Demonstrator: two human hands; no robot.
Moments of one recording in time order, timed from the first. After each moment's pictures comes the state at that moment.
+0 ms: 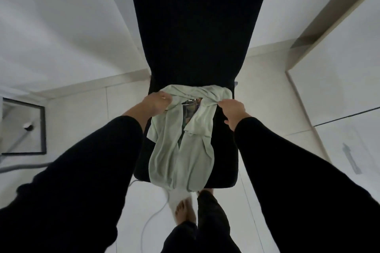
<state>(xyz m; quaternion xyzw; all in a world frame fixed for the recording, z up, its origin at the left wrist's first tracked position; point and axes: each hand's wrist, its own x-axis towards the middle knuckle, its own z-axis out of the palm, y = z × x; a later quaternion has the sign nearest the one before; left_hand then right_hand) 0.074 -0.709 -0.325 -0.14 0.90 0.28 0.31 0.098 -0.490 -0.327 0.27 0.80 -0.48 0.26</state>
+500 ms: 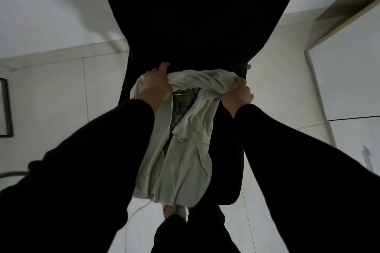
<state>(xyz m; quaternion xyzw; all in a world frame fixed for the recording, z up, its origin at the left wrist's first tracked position) -0.011 -0.678 -0.474 -0.12 0.95 0.12 0.26 0.018 -0.473 -0.470 0.32 0.85 -0.36 0.22</state>
